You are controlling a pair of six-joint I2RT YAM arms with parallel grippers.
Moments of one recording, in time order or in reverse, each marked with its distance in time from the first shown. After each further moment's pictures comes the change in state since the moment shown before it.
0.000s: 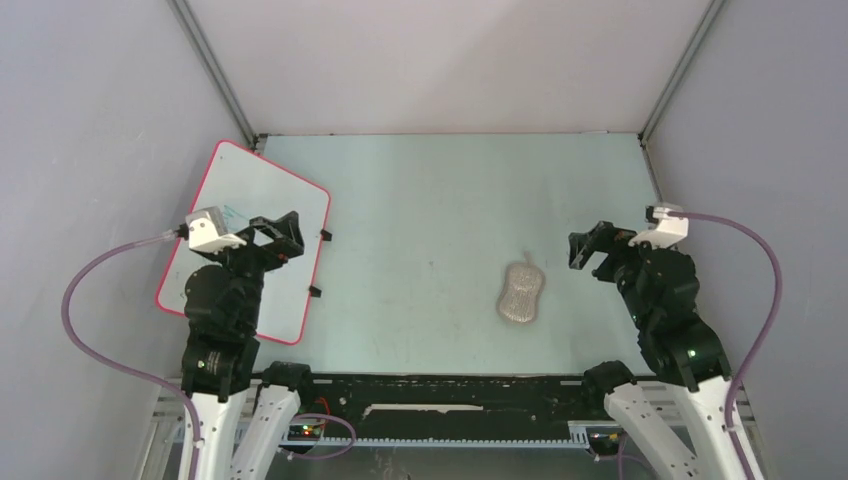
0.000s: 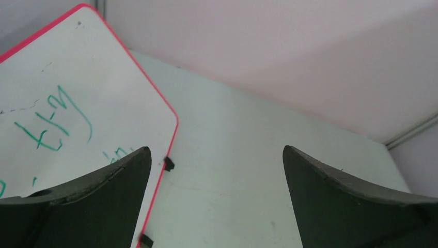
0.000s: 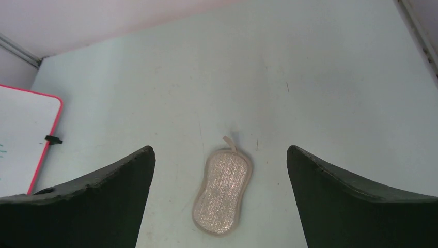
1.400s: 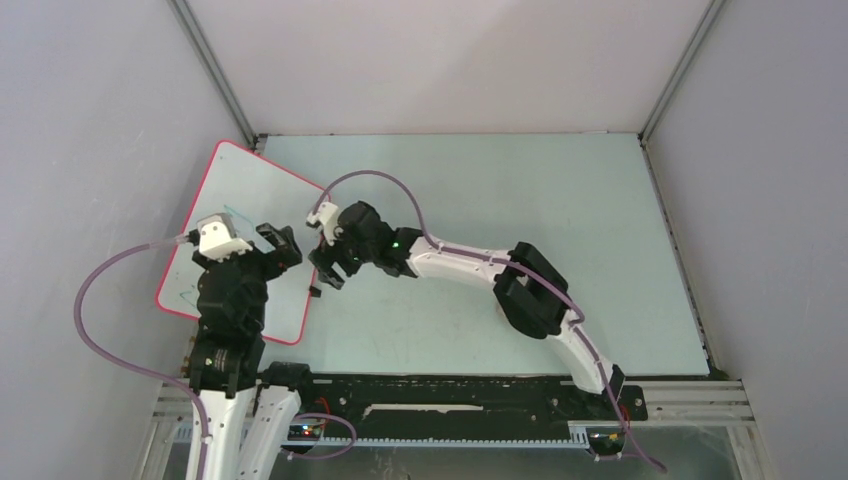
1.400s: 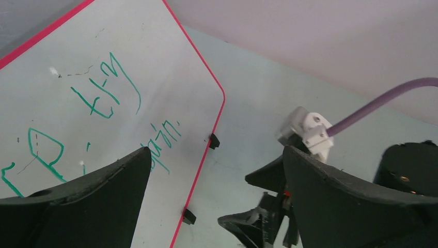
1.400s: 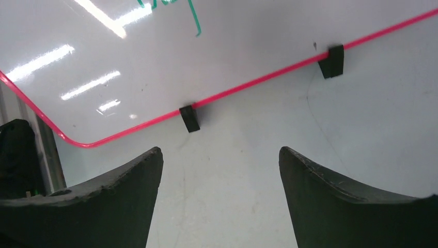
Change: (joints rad) left arm 0.037 -0.005 -0.080 -0.085 -0.107 0.083; right arm 0.760 1.724 0.909 0.513 -0.405 -0.290
